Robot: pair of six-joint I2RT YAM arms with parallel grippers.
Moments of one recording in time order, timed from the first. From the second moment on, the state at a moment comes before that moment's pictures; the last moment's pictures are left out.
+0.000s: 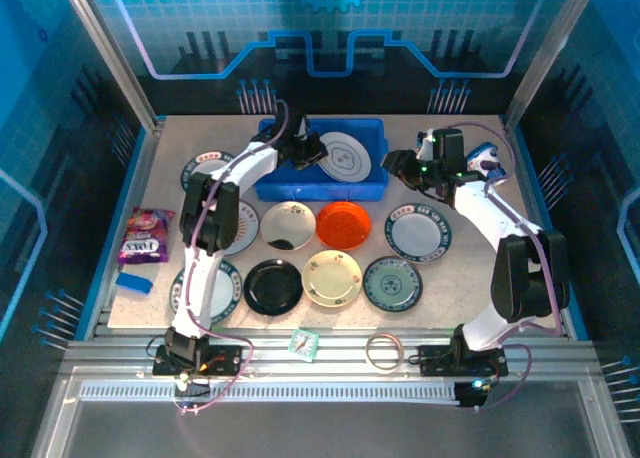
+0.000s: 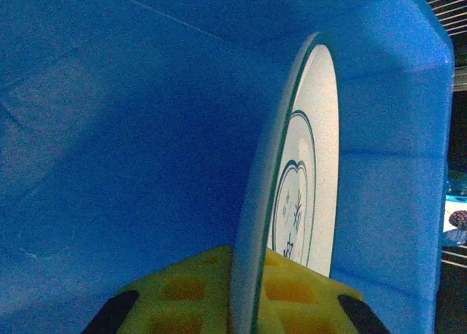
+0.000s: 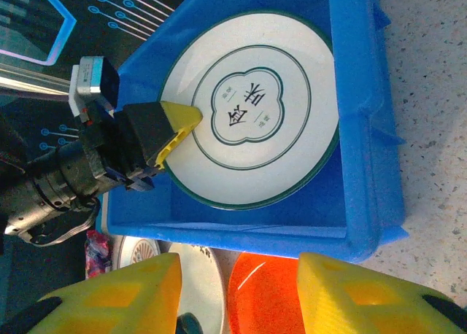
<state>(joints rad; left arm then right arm) -0.31 2.33 1.93 -0.38 0.38 -0.81 0.14 1.59 1.13 -0.20 -0.49 0.70</state>
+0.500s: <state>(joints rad) -0.31 2.41 2.01 -0.40 0.39 -0.82 0.15 1.59 1.10 -0.18 -0.49 0.70</state>
